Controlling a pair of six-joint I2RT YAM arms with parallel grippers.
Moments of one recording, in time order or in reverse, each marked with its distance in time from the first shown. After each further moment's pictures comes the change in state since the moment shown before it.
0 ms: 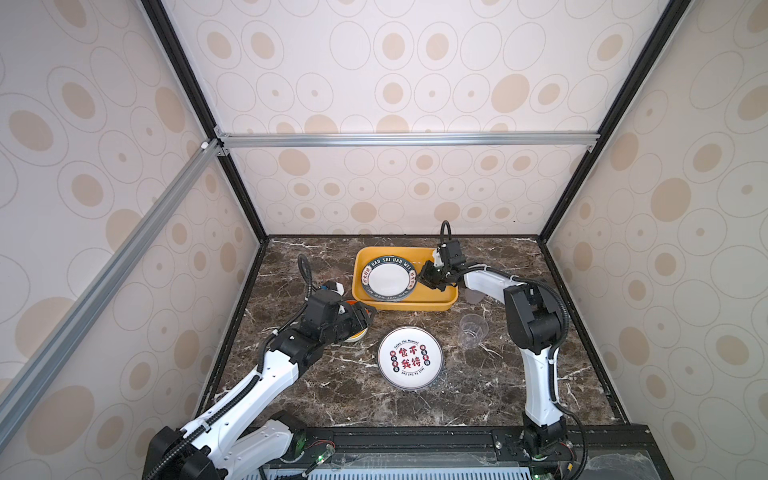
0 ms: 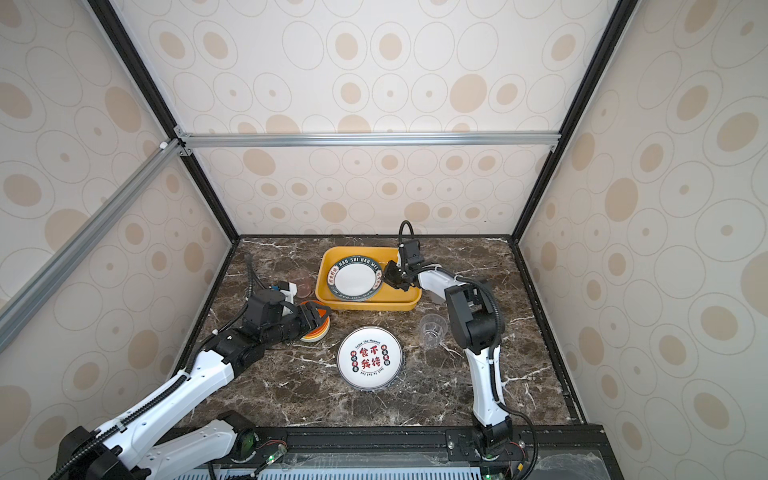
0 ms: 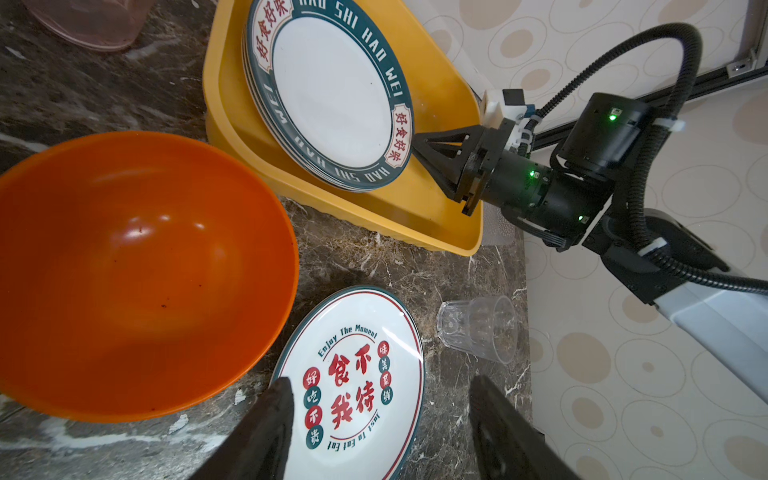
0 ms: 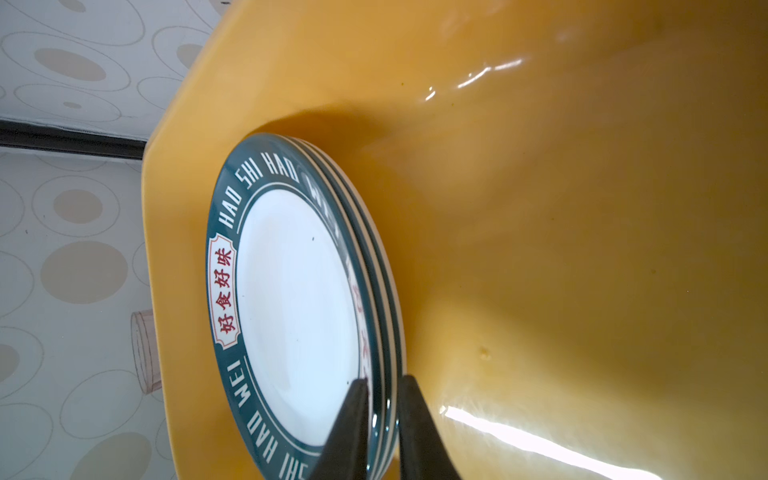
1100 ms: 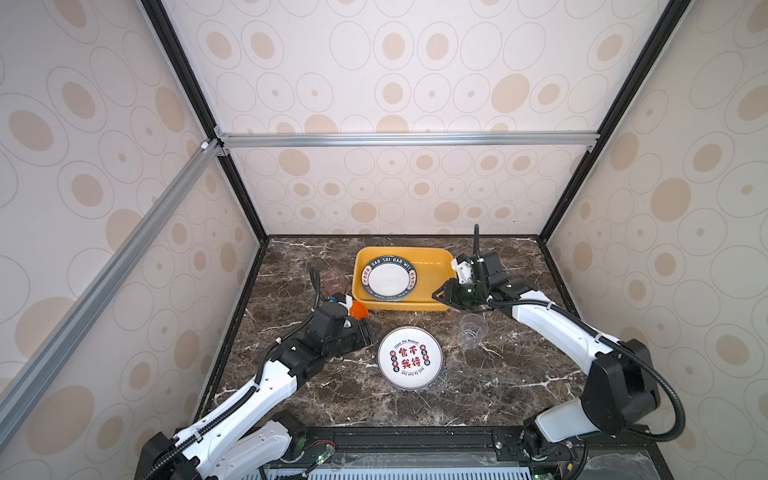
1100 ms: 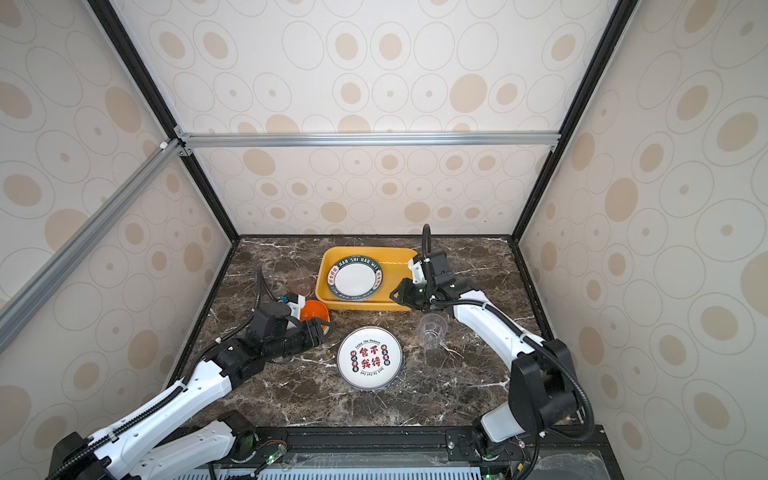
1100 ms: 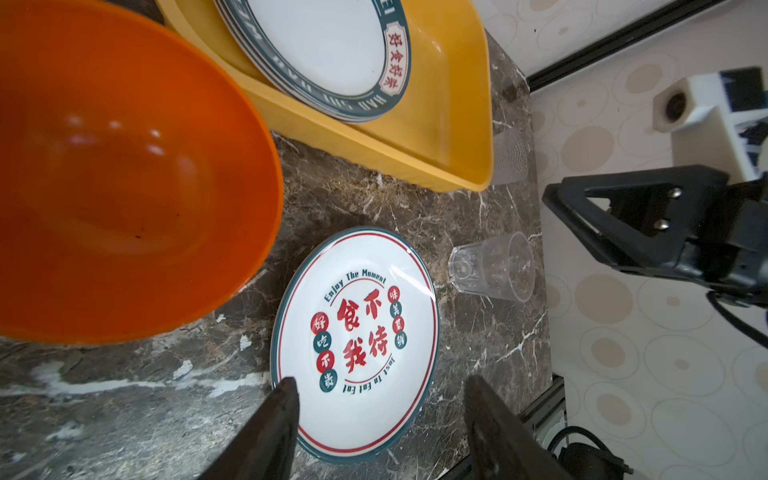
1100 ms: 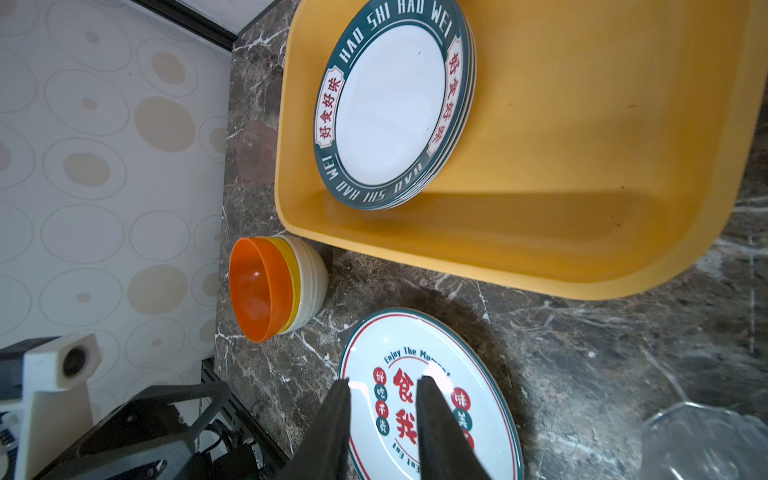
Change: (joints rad) left arm -0.127 -0.063 -0.074 -0.053 -0.011 0.045; right arm 0.035 -0.719 -0.470 -0.218 -0.058 -0.179
